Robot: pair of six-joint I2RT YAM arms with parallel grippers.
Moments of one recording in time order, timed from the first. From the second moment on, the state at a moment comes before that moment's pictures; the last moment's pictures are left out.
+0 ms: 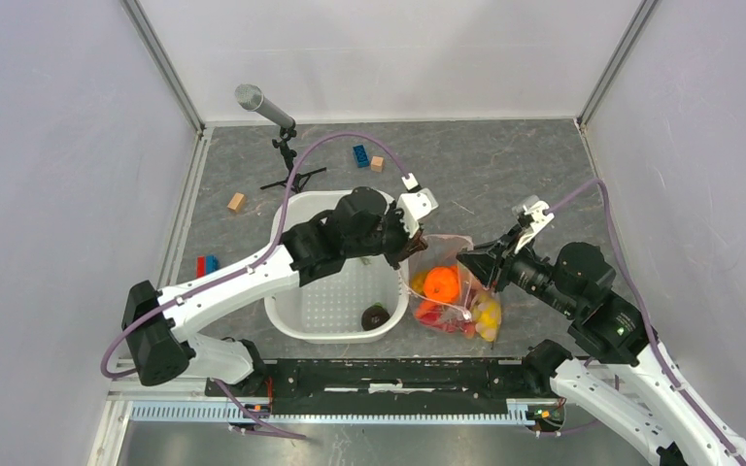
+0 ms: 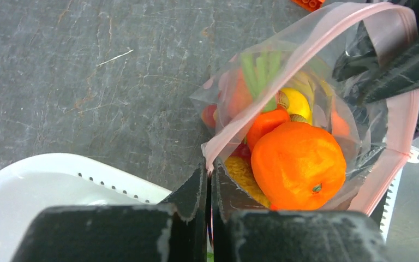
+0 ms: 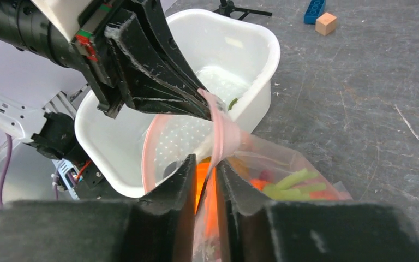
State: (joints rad) left arm -0.99 1.34 1.18 -0.27 0.17 0.04; right arm 0.67 0.53 0.81 -0.45 -0.17 0.32
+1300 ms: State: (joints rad) left arm -0.69 1.53 1.33 -0.30 0.22 -0.33; right arm 0.67 0.23 0.34 -0.17 -0.40 -0.27
